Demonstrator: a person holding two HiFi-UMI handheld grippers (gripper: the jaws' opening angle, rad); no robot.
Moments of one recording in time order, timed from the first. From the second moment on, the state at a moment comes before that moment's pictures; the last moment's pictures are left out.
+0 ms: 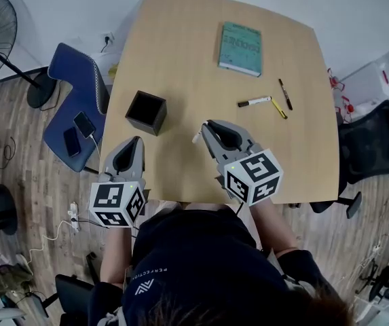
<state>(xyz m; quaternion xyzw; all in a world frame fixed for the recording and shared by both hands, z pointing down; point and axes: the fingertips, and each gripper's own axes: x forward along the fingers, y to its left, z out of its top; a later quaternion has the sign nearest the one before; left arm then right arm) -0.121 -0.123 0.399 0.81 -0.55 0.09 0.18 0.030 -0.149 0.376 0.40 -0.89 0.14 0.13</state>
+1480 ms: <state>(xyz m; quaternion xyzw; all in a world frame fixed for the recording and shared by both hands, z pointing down) -0.137 -0.120 0.404 0.80 -0.57 0.09 0.19 0.018 -0.141 0.396 0.39 -0.90 0.17 0.14</state>
